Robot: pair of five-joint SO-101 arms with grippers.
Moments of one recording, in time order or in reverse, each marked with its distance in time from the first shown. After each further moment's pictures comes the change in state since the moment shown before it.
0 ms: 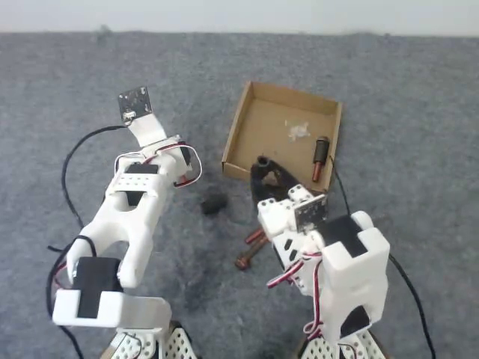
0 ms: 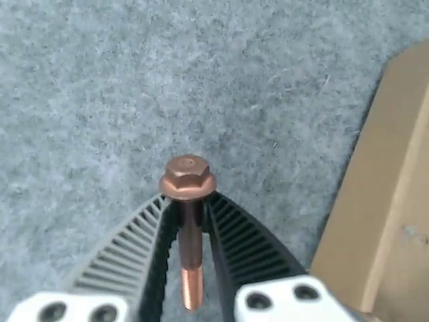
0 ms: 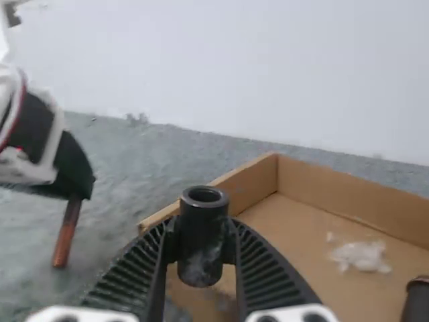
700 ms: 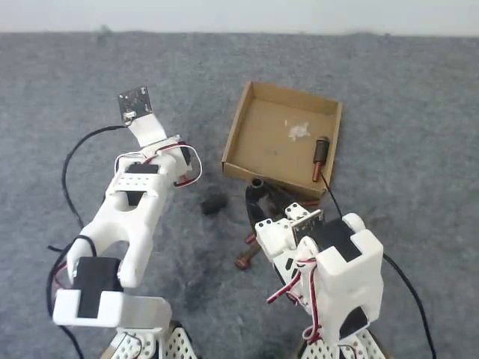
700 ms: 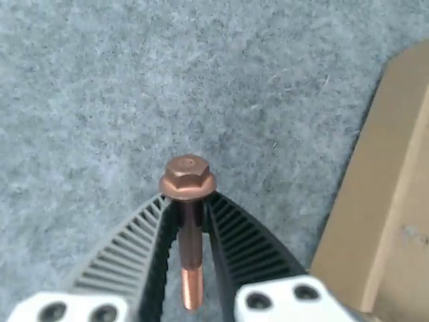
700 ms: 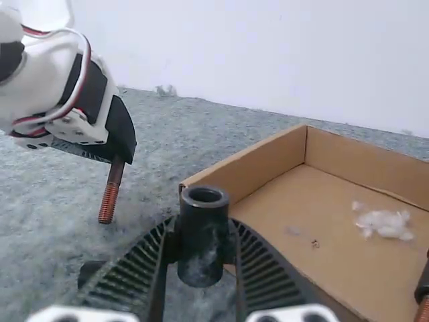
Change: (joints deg) left arm 0.0 0.0 0.0 0.0 0.0; right arm -3.3 -0.1 8.5 -4.3 -0.2
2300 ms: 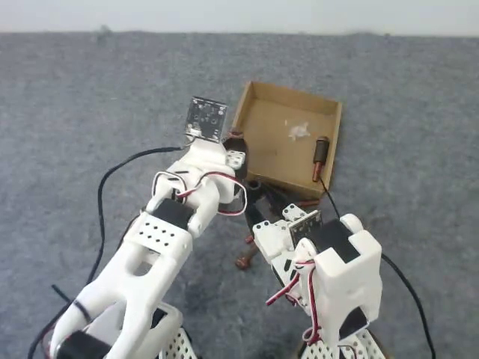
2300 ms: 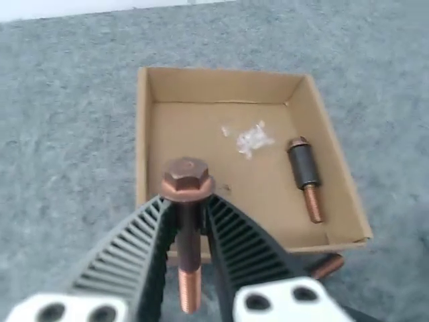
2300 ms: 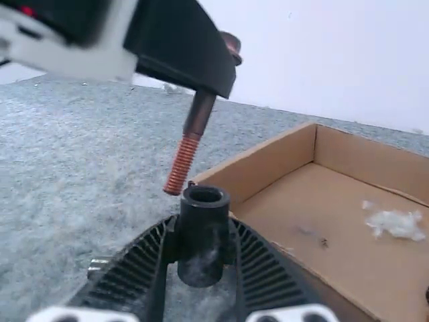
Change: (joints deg) left arm 22.6 -30.8 13.4 -1.1 -13.0; right arm -1.3 0.0 0.0 0.4 0.0
